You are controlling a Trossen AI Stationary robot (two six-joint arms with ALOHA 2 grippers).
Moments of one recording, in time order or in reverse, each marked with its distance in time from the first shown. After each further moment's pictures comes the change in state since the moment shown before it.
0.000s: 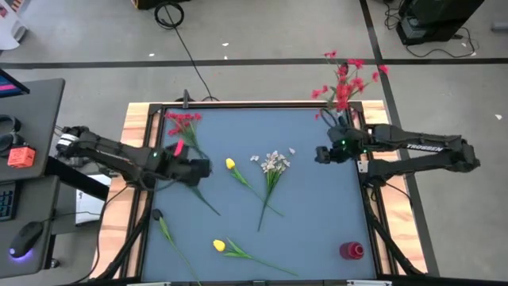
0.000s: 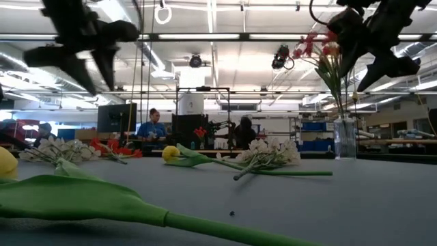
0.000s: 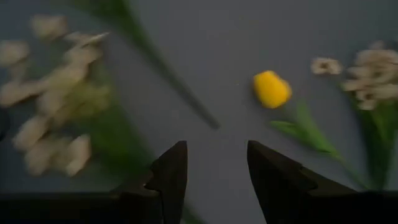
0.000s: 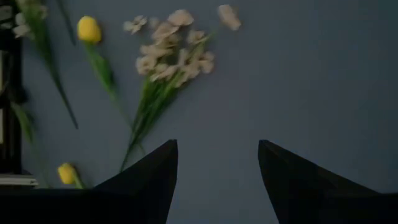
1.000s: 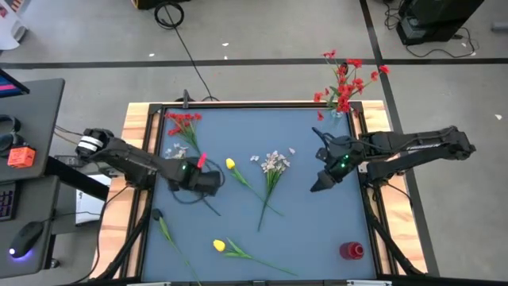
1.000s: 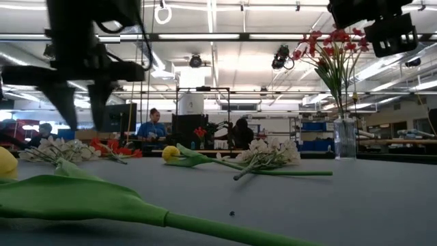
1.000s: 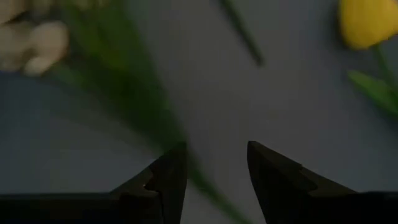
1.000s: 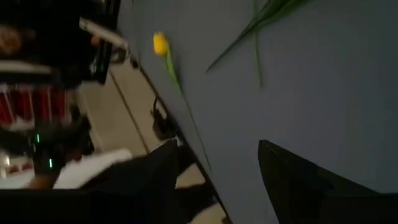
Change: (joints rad) left arm 0.008 0.286 0.000 0.111 0.215 -0.179; right arm 0.261 0.055 0.049 0.233 -0.343 -0.037
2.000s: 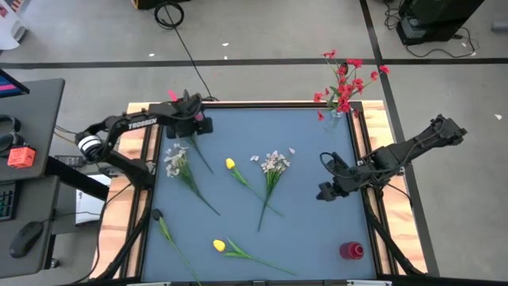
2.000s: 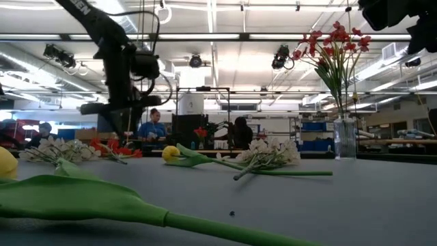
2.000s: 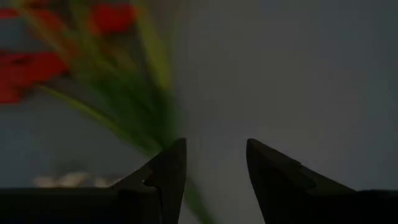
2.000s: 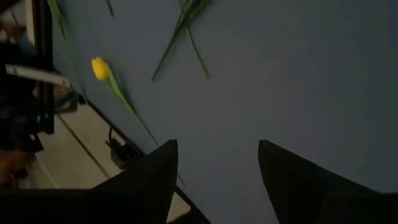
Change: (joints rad) left arm 0.979 -0.001 -0.037 0.266 0.190 0.960; right arm 0.362 0.018 0.000 -0.142 0.447 0.466
